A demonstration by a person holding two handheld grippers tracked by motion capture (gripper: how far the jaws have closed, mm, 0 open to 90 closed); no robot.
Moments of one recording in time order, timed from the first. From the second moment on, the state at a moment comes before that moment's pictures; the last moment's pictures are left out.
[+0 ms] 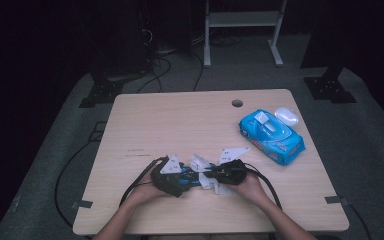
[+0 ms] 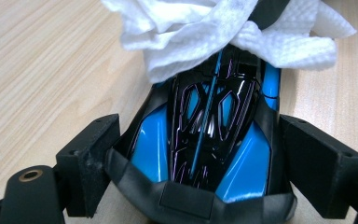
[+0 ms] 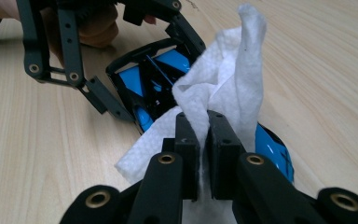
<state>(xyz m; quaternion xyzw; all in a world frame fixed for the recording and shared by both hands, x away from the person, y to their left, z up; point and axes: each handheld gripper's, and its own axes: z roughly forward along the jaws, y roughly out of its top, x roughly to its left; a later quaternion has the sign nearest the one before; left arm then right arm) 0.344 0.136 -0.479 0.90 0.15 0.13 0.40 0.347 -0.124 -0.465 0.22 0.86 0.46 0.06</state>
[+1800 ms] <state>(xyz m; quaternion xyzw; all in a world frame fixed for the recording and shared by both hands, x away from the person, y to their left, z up) 0.343 0.151 -0.479 0.90 0.14 0.12 0.39 0.343 -0.125 -0.463 0.21 0.86 0.45 0.07</state>
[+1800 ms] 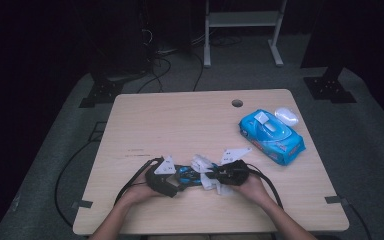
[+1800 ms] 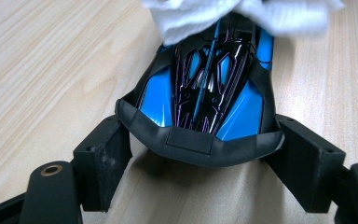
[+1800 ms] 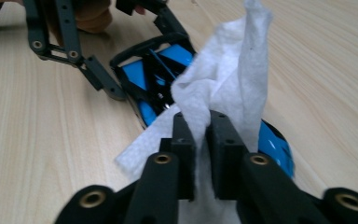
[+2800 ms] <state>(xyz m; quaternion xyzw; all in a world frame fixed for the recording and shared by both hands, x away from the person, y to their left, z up) 0.346 0.151 -0.477 0.90 0.15 0.11 0.40 0.376 -0.145 -0.463 0.26 0.85 0.45 0.06</state>
